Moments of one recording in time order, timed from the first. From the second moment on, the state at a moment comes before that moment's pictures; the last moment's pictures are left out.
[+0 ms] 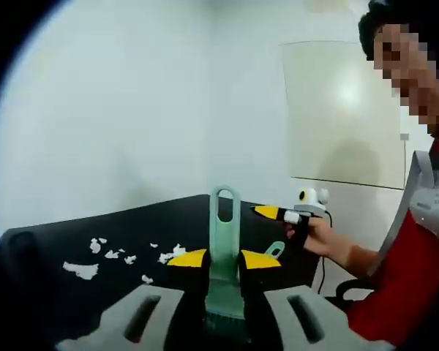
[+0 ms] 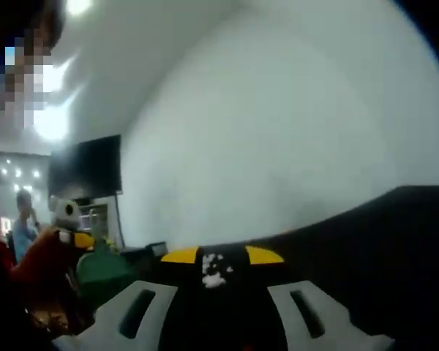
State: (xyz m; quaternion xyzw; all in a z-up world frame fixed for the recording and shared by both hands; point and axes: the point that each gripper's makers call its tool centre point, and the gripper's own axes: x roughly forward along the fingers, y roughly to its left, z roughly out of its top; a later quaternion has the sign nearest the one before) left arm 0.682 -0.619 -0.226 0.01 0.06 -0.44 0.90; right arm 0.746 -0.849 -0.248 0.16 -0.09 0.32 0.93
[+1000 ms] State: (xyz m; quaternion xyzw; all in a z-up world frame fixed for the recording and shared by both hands) left arm 0.702 -0.632 -0.214 0.06 0.03 -0.33 0.94; right arm 0.745 -0.850 -0.247 0.17 -0.09 0.33 0.92
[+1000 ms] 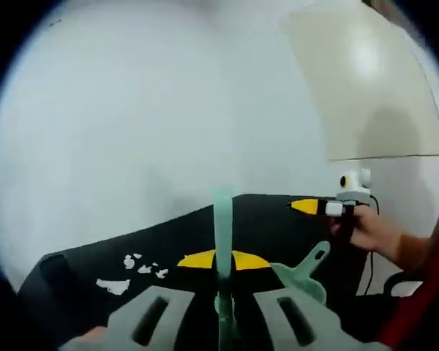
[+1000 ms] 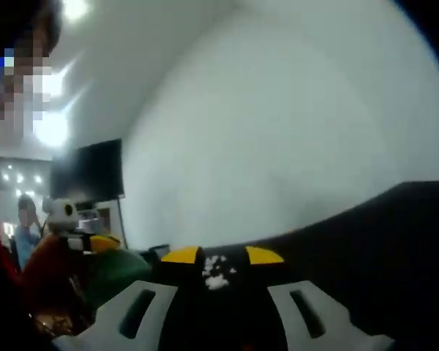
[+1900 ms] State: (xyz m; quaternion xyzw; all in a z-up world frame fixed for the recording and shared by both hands) left arm 0.709 -0.574 -0.203 -0.04 0.00 -0.37 0.93; right arm 0.747 -0.848 -0.251 0.17 -0.09 0.33 0.93
